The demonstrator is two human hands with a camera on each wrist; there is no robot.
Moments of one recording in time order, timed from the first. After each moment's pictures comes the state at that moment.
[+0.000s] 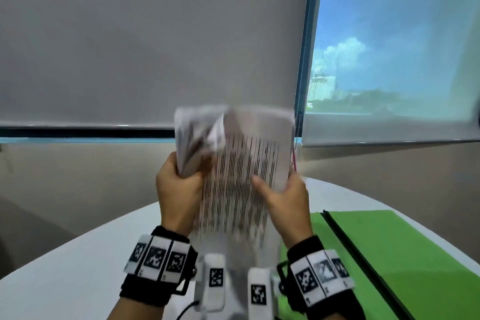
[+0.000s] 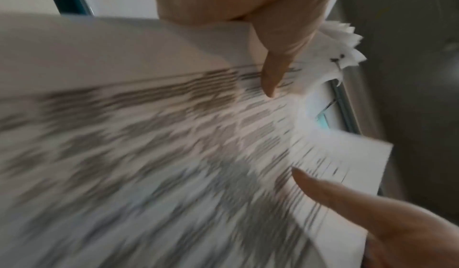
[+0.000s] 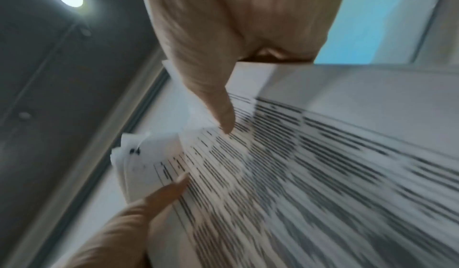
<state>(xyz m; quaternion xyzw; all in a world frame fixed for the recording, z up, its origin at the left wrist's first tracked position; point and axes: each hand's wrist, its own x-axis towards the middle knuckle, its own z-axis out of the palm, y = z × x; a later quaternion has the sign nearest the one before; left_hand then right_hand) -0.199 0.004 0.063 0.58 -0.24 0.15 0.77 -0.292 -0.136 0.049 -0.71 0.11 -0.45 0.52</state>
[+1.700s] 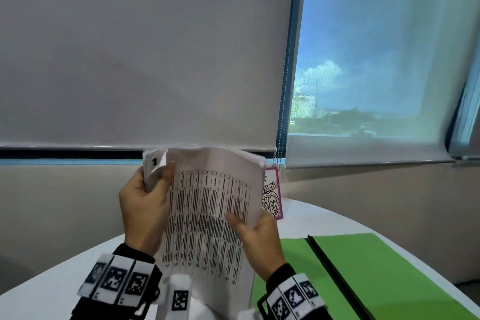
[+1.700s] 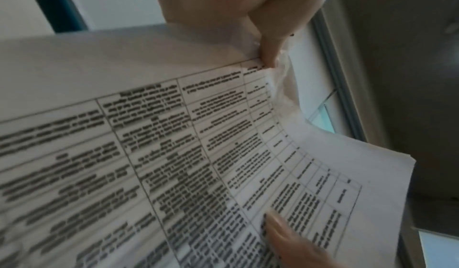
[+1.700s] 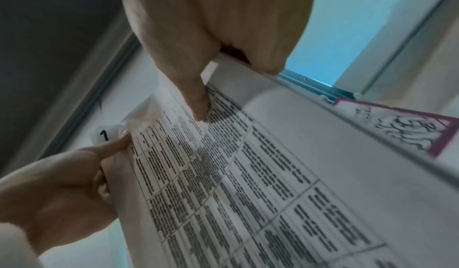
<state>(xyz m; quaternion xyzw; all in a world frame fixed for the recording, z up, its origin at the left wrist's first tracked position) -0.167 0.002 0.080 0.50 -0.24 0.15 0.82 -0.269 -0.147 0.031 -0.72 0.07 -0.34 0.60</state>
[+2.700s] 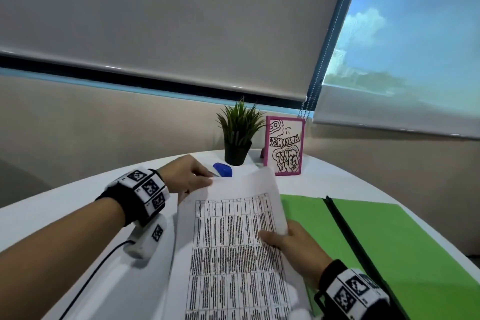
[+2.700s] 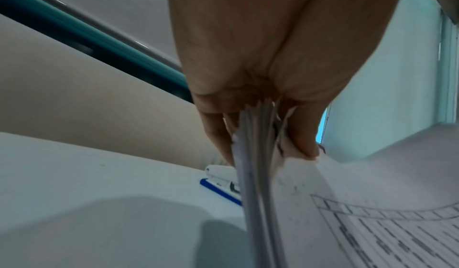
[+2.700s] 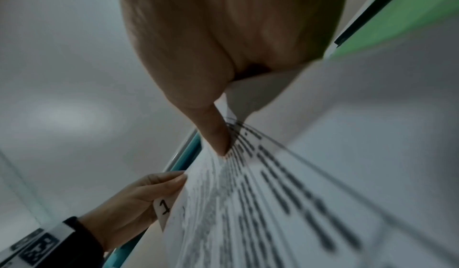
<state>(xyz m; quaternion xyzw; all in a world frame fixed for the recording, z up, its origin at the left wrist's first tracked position) -0.047 -0.036 -0.016 0.85 -0.40 -0.14 0.31 -0.285 -0.205 -0.053 -0.79 0.23 -0.02 0.56</state>
